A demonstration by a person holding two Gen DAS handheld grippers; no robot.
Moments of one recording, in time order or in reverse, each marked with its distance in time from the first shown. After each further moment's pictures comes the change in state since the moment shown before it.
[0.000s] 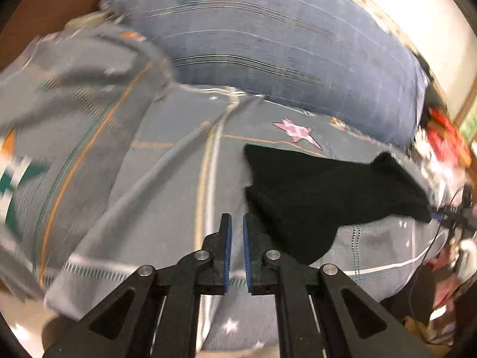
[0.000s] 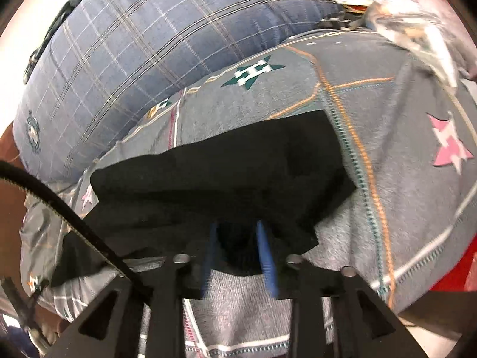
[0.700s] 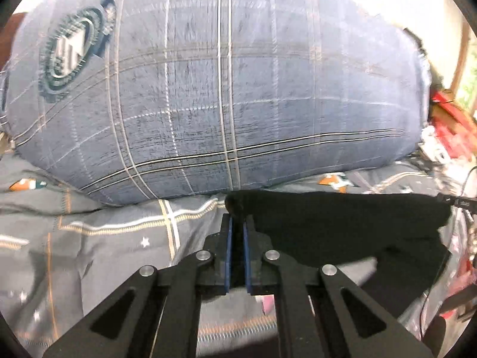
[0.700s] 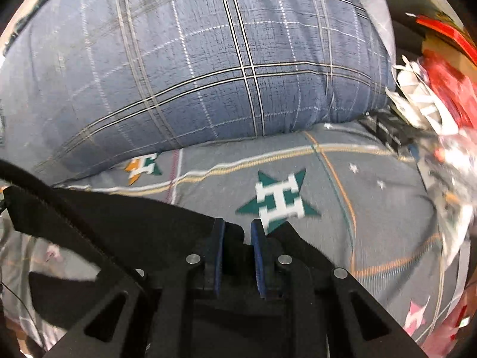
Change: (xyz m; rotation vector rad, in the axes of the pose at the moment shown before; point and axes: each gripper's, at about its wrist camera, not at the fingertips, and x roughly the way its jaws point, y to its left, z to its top) left arm 0.126 -0.135 0.210 0.290 -0.036 -0.011; right arm 0.049 0.078 0.167 -0.247 -0.022 -0.180
